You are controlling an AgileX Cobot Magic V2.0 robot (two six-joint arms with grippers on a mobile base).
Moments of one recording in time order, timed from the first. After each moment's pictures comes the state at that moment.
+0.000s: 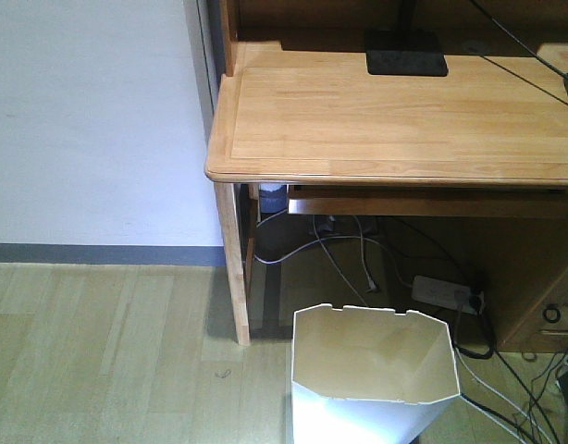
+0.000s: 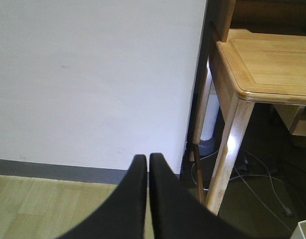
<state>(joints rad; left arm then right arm) 0.14 -0.01 0.03 0.04 0.35 -0.10 -0.04 -0.01 0.03 -0.07 0.11 0.01</state>
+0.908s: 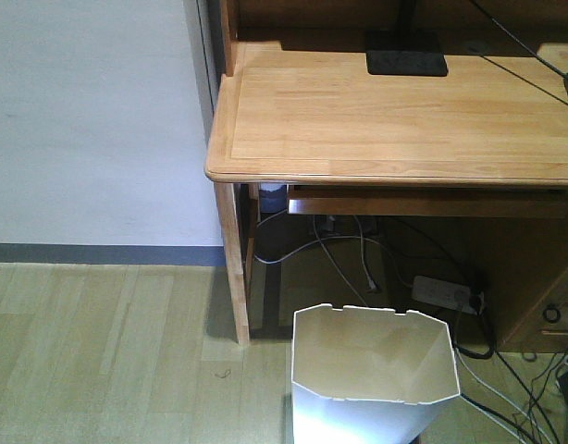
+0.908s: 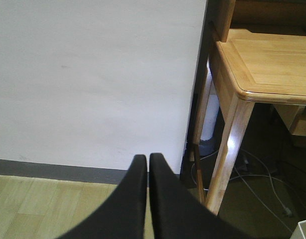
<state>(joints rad) 0.14 -0.01 0.03 0.04 0.35 -0.10 -0.04 -0.01 0.03 -0.07 0.11 0.01</state>
